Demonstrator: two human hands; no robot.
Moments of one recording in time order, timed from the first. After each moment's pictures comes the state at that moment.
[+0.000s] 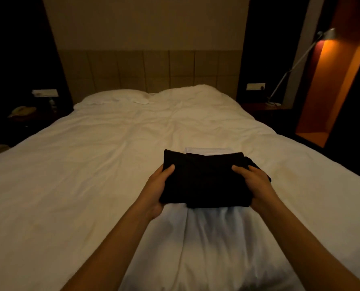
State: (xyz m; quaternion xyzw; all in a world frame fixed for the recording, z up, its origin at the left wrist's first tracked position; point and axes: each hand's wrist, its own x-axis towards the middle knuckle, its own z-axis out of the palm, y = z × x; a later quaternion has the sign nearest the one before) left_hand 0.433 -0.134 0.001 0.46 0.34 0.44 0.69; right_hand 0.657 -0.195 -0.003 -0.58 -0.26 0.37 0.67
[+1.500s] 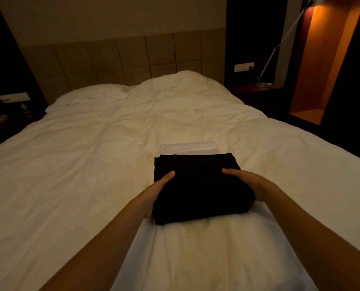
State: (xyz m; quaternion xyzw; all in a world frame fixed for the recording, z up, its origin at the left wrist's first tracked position) left_hand 0.548 -0.042 -0.064 0.48 0.47 0.22 0.70; right_hand 0.823 -0.114 -0.078 -0.68 -0.28 0.53 0.42
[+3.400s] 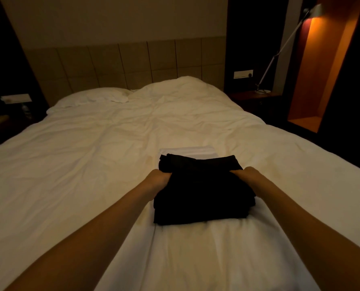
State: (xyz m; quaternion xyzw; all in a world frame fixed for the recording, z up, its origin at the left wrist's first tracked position) left_hand 0.567 -0.025 -0.032 0.62 0.55 0.21 0.52; right_hand 0.818 -0.118 -0.049 -0.77 -0.31 0.36 0.42
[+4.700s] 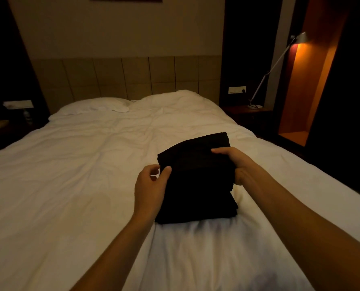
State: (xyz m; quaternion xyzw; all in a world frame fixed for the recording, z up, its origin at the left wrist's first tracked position) left_hand 0.532 -0.128 0.005 0.62 0.48 0.50 0.37; right_hand 0.758 -0.159 0.070 -0.58 -0.20 0.56 0.55
